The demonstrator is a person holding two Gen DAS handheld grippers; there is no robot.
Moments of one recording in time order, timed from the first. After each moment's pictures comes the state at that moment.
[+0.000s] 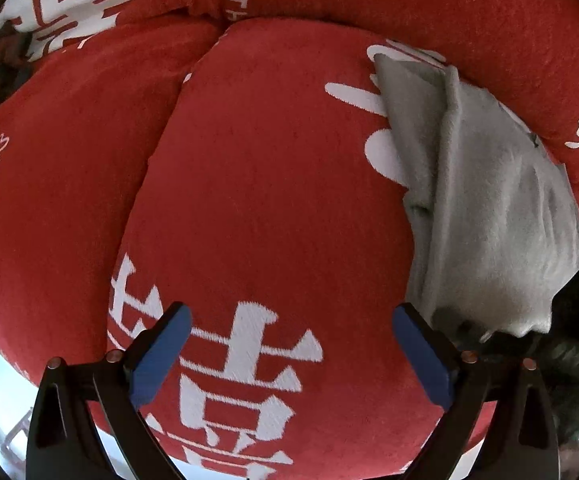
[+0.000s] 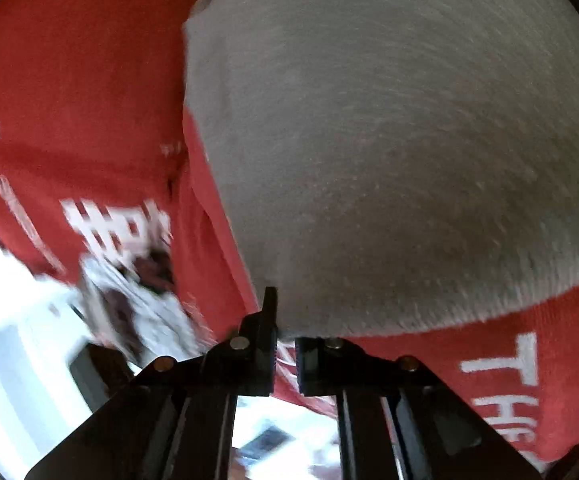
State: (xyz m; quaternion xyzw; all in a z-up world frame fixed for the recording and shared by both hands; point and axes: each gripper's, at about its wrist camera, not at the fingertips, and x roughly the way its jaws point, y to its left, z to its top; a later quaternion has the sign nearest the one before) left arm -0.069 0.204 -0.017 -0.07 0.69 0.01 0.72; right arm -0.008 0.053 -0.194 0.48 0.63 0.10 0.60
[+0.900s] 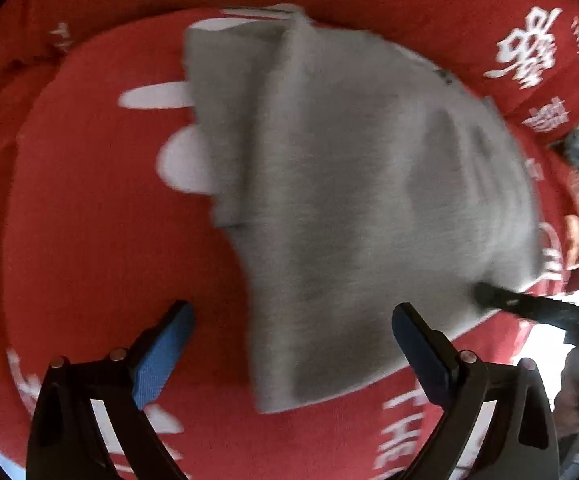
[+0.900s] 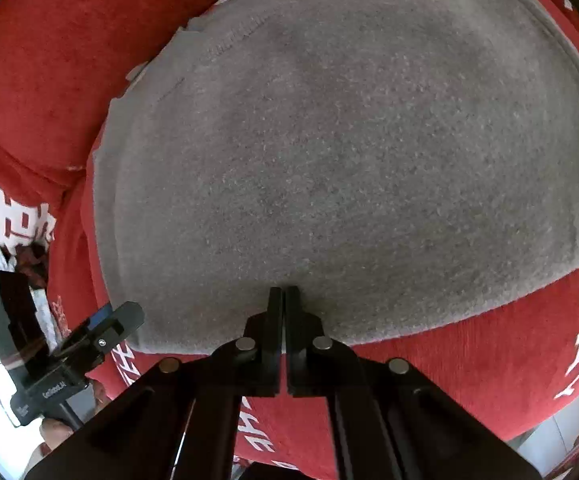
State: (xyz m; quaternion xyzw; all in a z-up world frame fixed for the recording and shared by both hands) left arm -0.044 0.118 -0.048 -0.05 0.70 -0.15 0.70; right arm -0.008 -0.073 -0.155 0.27 0.67 -0.01 0.69
